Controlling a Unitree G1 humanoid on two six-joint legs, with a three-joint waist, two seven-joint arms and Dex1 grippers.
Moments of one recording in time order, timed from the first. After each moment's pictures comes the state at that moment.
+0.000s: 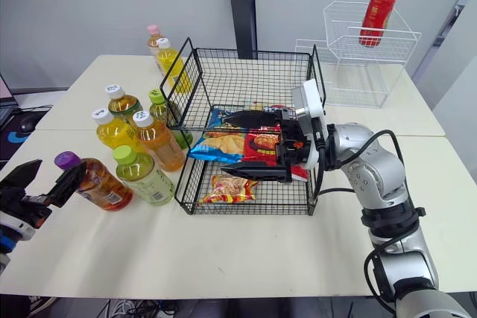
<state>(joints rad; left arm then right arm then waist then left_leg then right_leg) 0.28 0.69 0.74 -0.51 -0.84 0.54 -0.29 -0.70 -0.40 0.11 -0.22 0.69 0.51 1.13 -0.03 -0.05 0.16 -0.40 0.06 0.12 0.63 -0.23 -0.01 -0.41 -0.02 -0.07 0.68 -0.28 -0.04</state>
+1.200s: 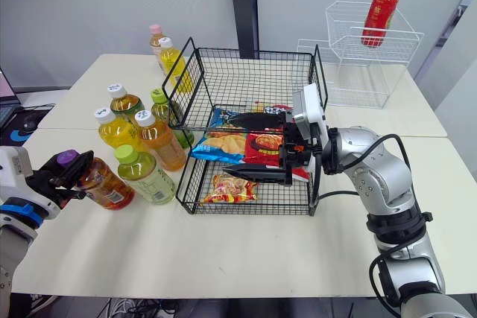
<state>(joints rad) 0.12 0.67 0.64 -0.39 -0.69 0.56 -0.34 -0.68 -0.43 0.11 -0.27 0.67 0.51 1.08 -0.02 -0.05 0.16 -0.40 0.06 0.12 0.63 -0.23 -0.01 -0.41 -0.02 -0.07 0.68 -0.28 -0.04</state>
